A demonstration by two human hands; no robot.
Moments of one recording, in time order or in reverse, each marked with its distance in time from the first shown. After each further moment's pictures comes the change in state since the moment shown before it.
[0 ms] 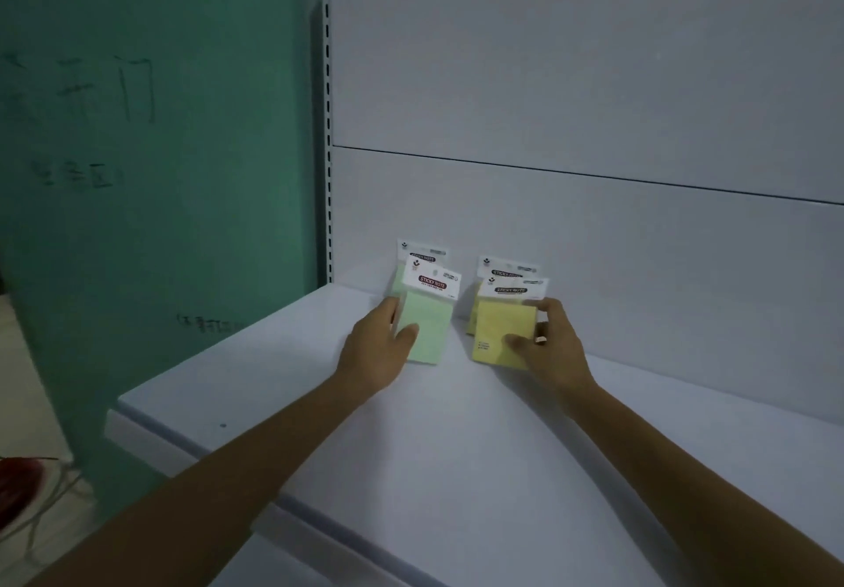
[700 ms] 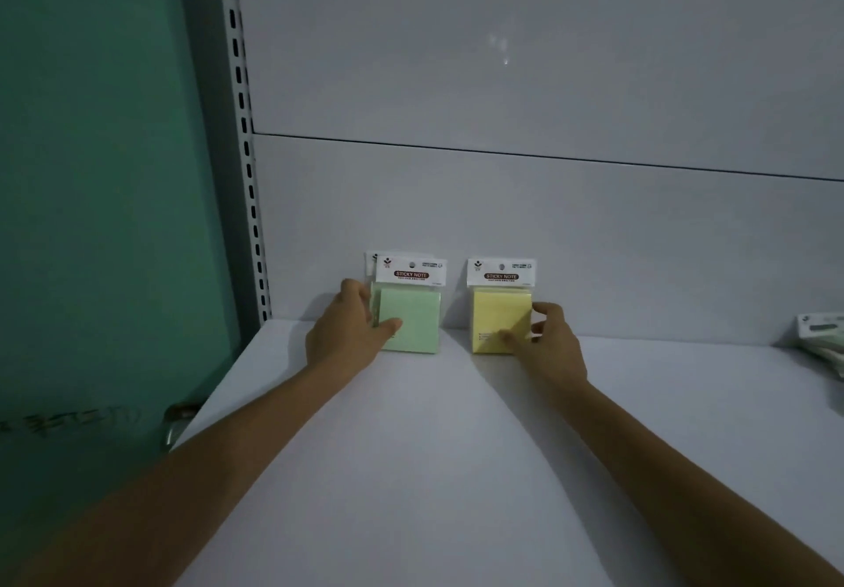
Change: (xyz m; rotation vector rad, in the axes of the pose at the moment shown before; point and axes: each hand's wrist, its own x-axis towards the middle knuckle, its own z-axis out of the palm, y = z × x) left_hand 0.133 -0.068 -0.004 0.097 -0.187 0.138; right_hand 0.013 -0.010 0.058 -0.321 0.383 0.300
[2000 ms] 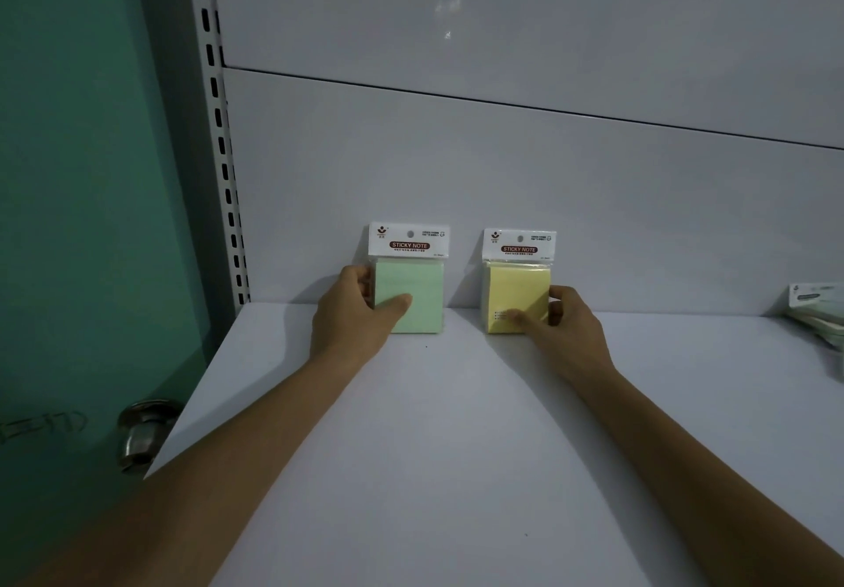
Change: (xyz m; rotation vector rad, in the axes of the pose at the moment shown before) left_hand 0.010 -0.017 0.015 -0.394 -0.044 -0.022; right_hand -0.004 0.001 0.009 -0.073 0.070 0.044
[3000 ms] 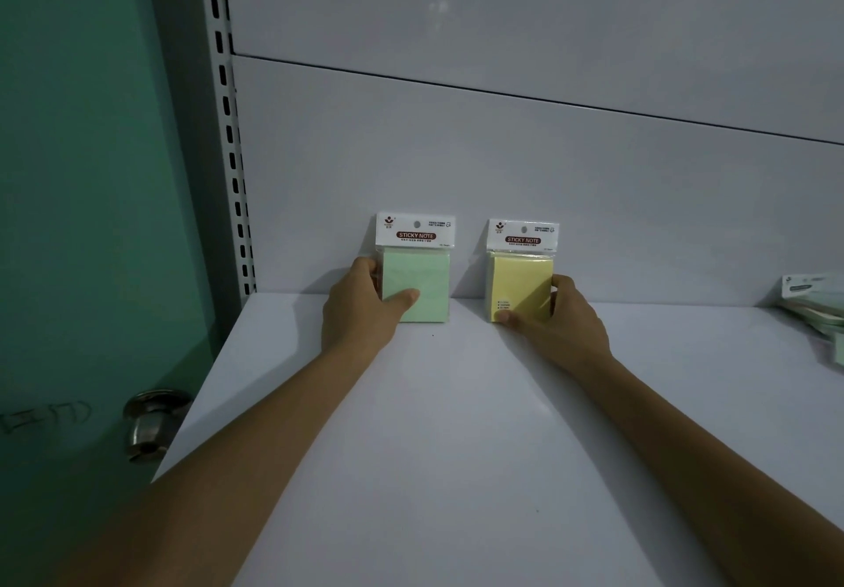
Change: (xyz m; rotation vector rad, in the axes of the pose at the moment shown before) left_hand 0.001 -0.002 0.003 0.083 0.009 0.026; right_hand -0.002 -0.005 0.006 -0.221 -0.004 -0.022
